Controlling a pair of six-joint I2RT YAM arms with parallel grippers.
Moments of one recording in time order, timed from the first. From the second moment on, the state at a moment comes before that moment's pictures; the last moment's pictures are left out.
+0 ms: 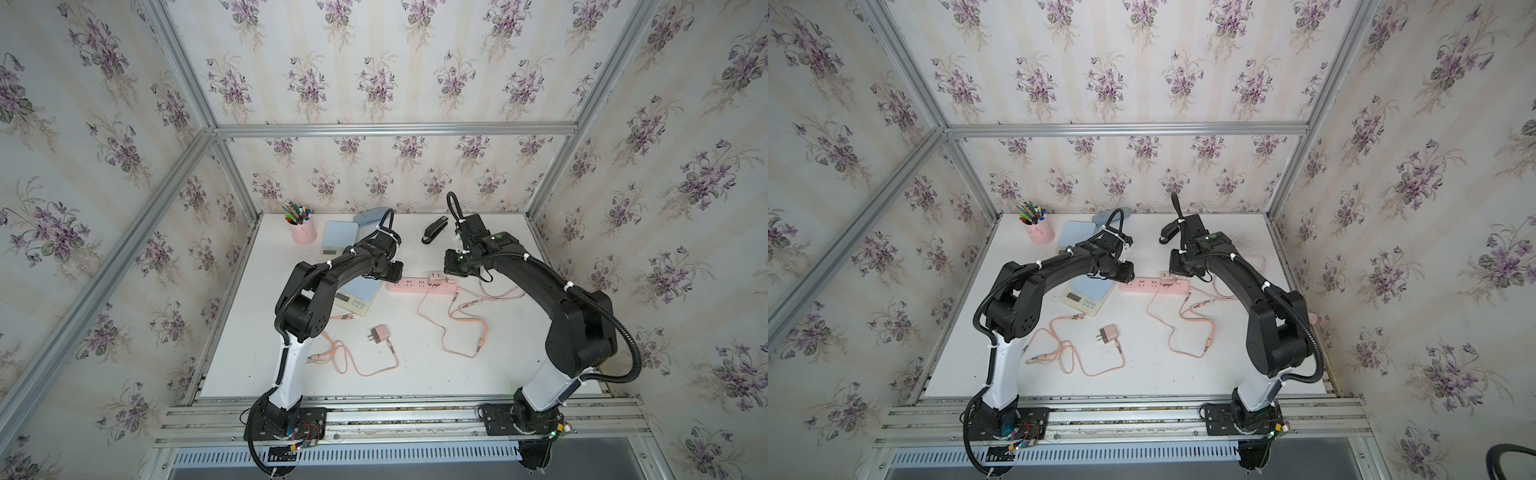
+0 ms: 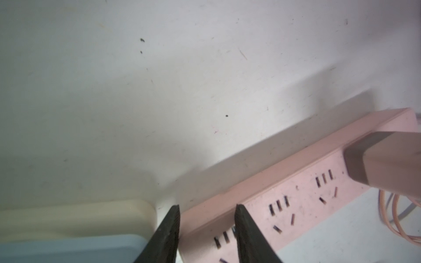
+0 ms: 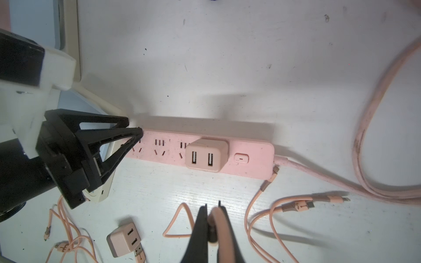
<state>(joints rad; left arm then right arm) -0.53 2.16 1.62 -0.55 0.14 -0.19 0.40 1.73 1.44 -0.85 -0.10 0.44</state>
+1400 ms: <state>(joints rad) -0.56 1.87 1.16 0.39 0.72 -0.05 0.41 1.48 1.15 -0.38 -0.35 0.52</state>
